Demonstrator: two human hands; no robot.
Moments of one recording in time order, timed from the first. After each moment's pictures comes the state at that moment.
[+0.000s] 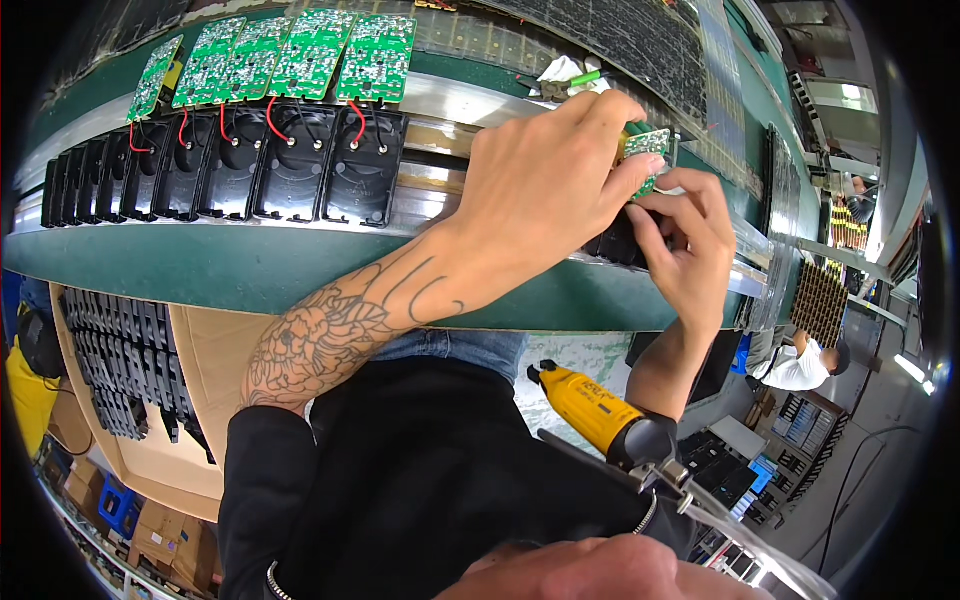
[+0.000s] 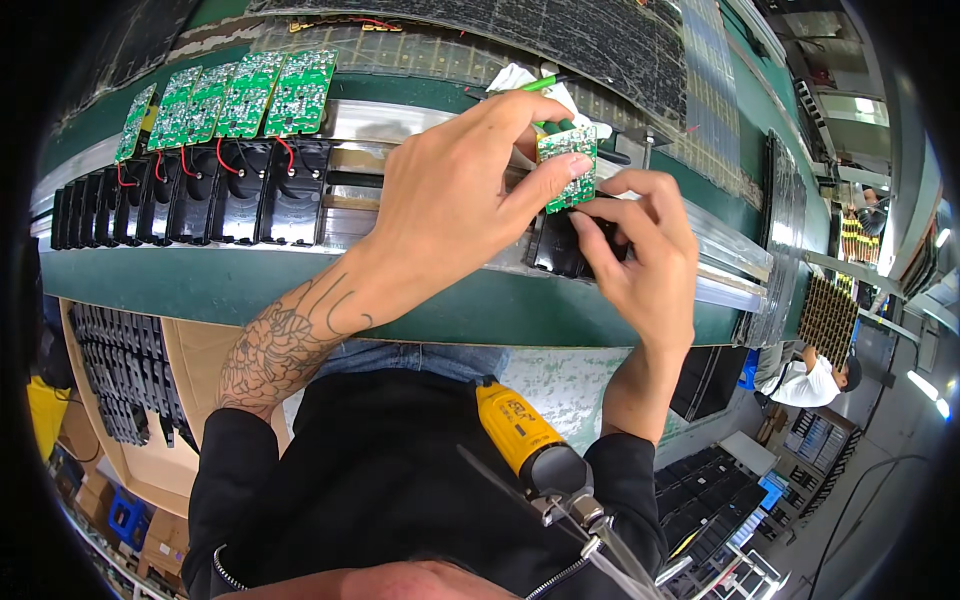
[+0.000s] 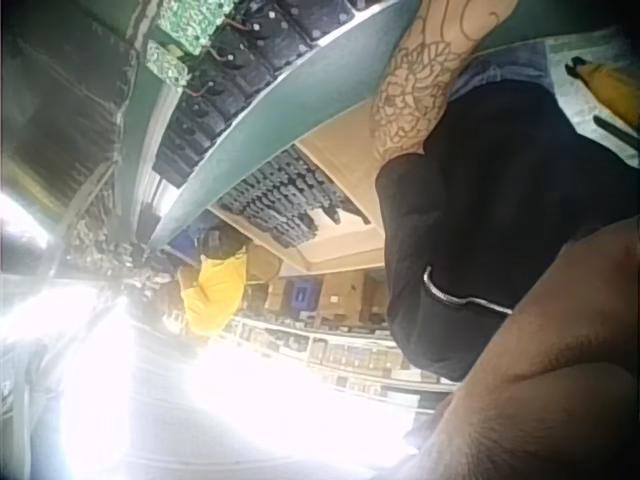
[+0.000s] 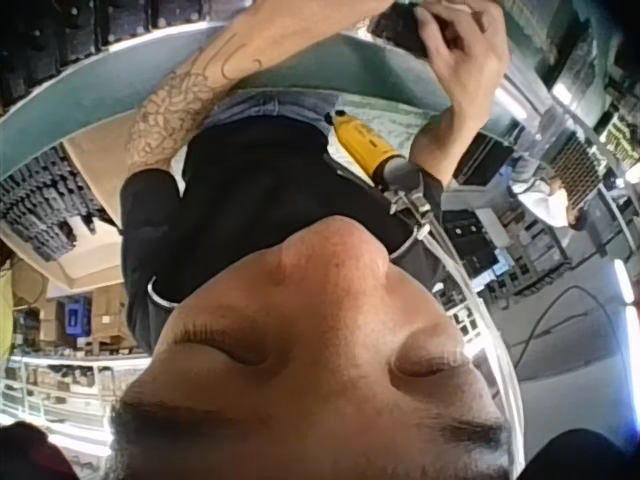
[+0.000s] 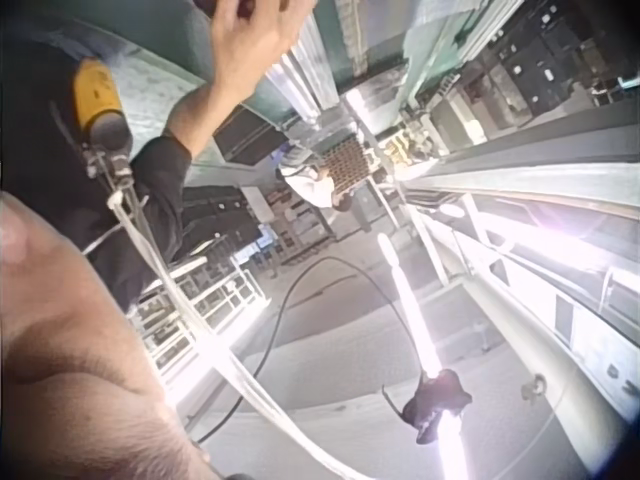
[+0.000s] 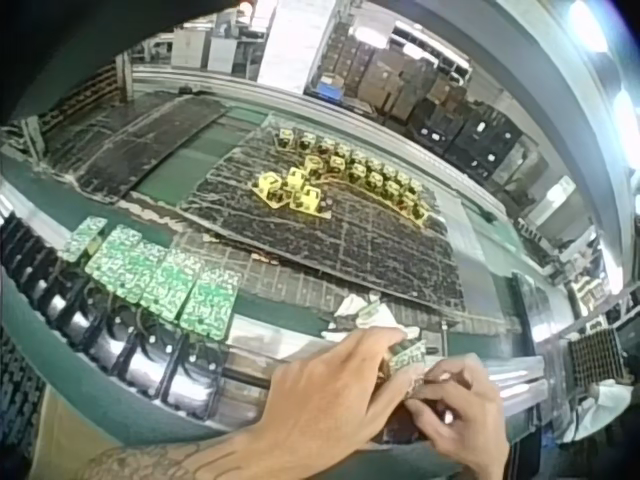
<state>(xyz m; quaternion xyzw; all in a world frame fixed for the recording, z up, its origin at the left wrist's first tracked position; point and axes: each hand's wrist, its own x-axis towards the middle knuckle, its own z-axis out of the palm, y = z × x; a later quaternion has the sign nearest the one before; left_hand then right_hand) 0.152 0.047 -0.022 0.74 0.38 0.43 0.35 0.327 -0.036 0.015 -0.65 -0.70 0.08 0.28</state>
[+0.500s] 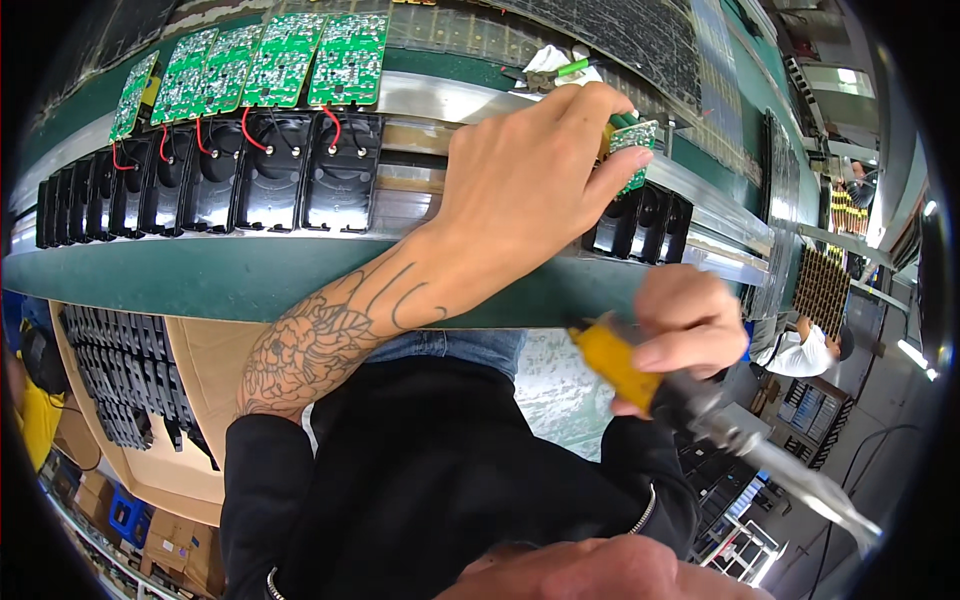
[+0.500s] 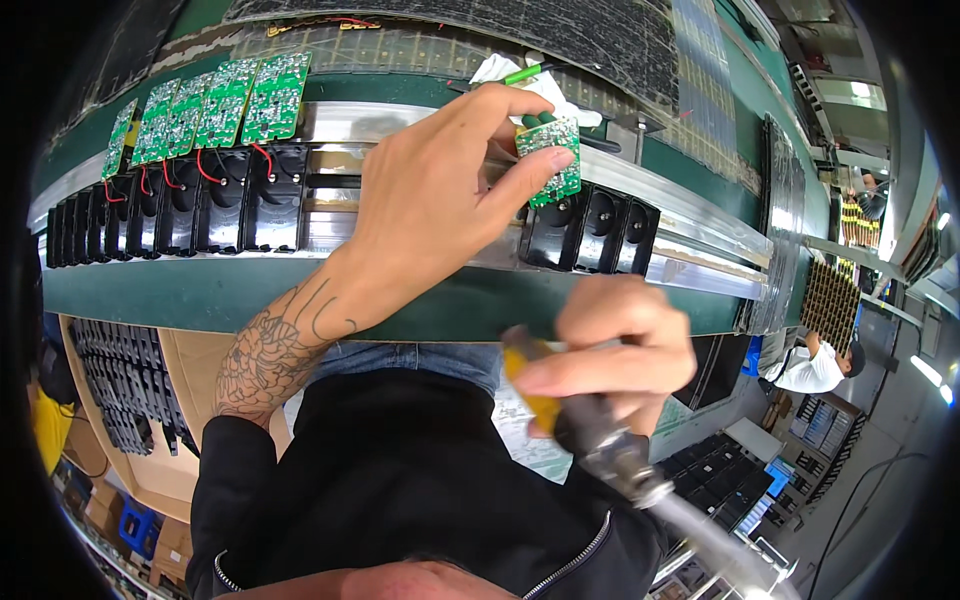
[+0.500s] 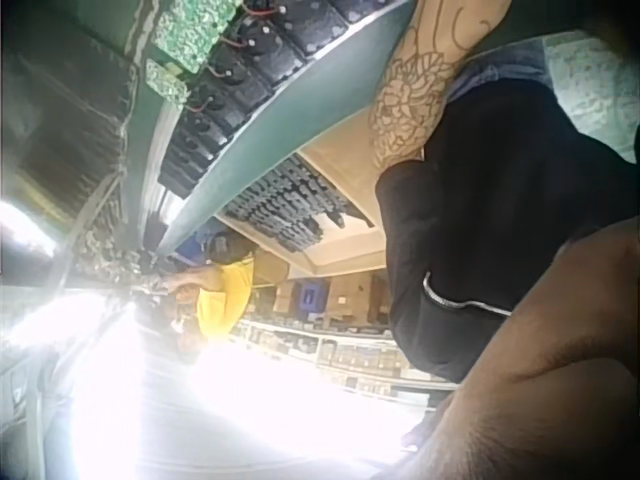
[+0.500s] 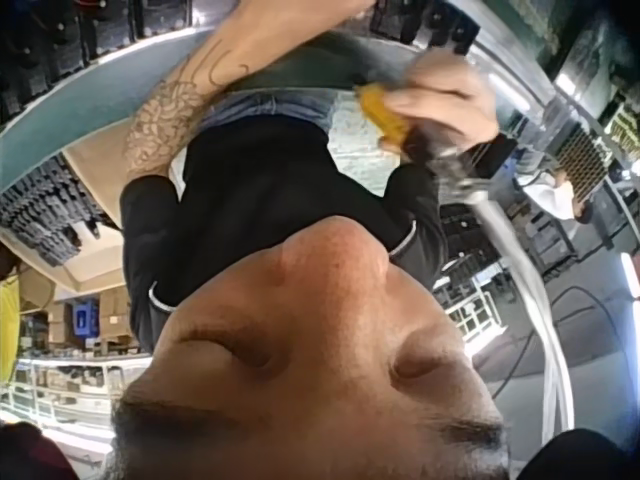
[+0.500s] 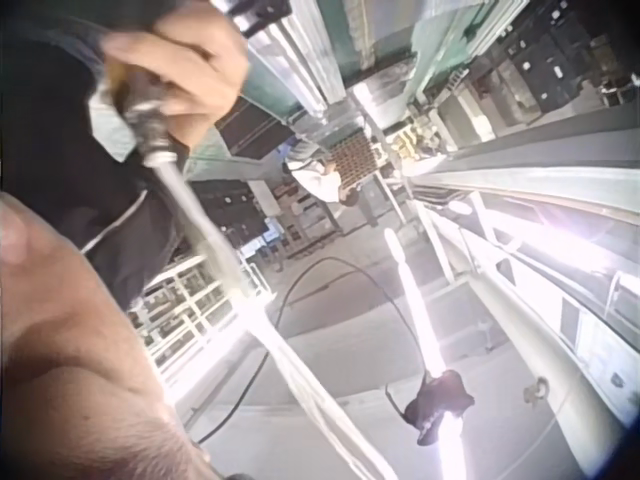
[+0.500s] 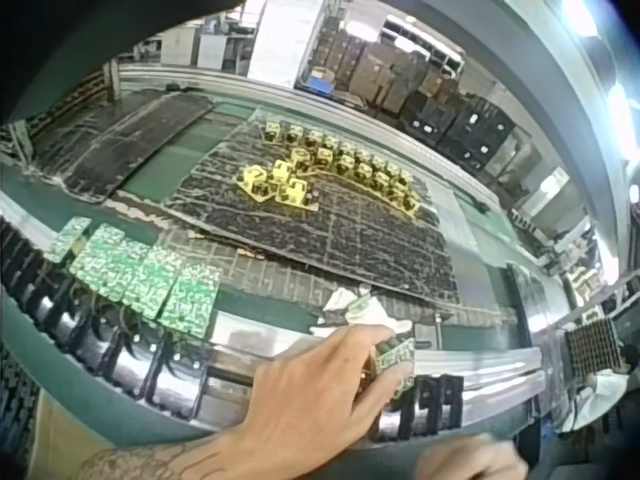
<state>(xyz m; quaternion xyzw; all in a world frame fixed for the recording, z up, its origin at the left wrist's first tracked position) 0.152 0.048 -0.025 0.75 0.38 0.43 0.34 0.320 -0.057 0.021 -0.29 -0.79 0.31 0.45</state>
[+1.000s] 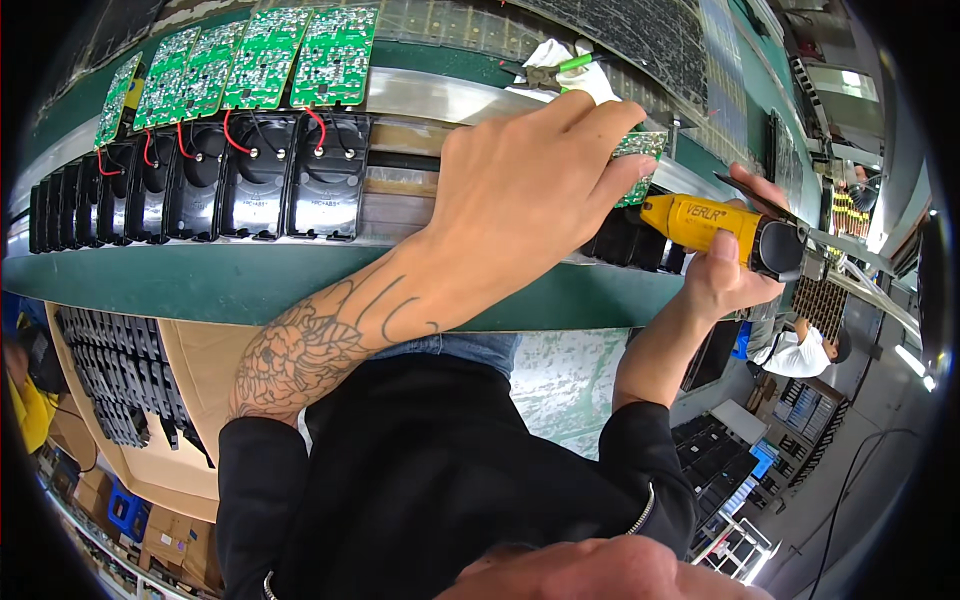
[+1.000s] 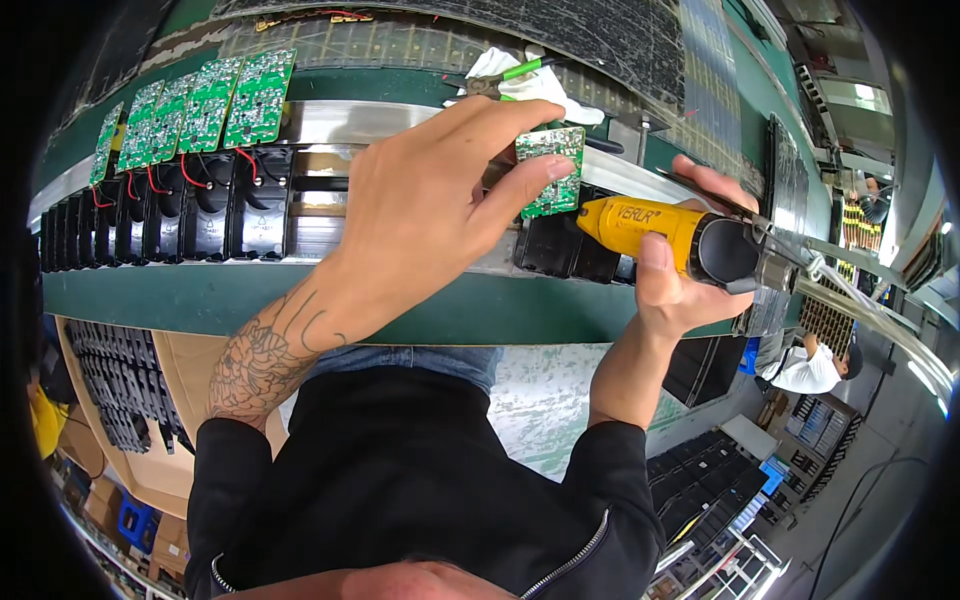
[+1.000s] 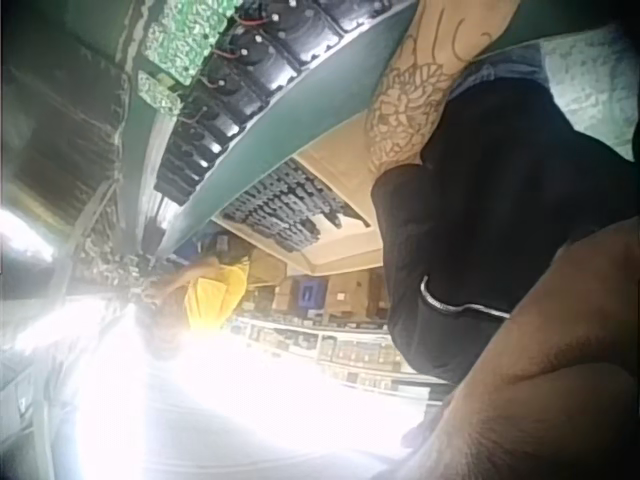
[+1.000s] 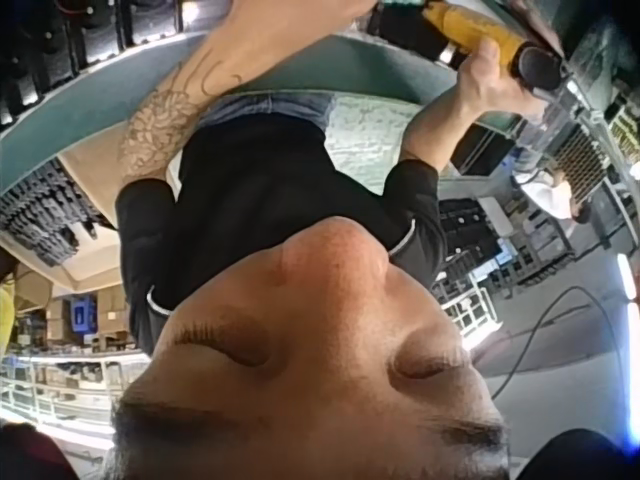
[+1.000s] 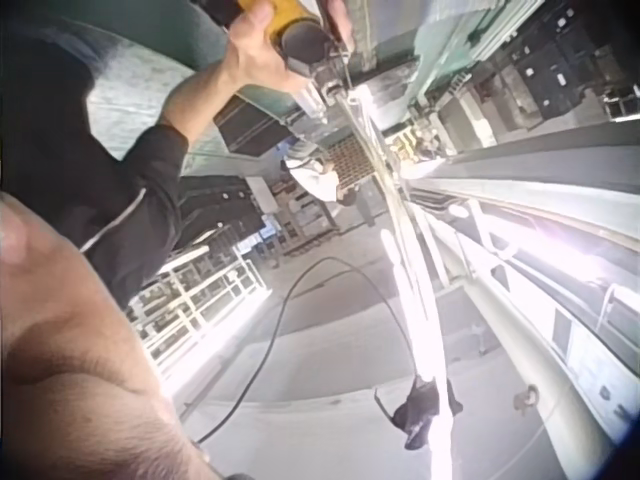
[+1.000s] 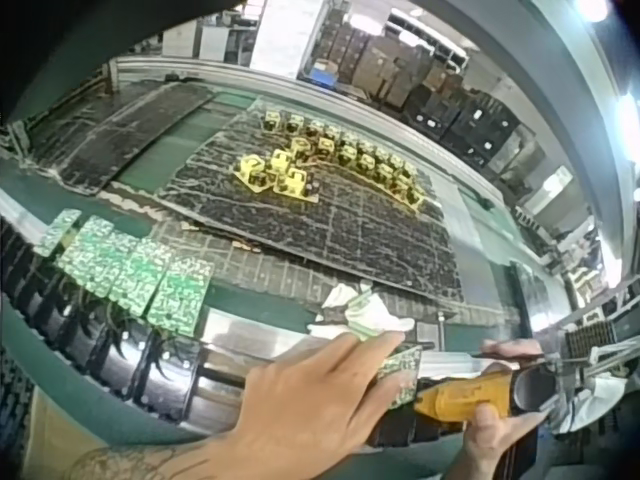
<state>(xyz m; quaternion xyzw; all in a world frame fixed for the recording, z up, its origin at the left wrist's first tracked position) 0.153 0.045 -0.024 0.77 0.37 0.42 0.30 0.348 -0.032 0.006 -0.57 -0.57 0.02 0.59</state>
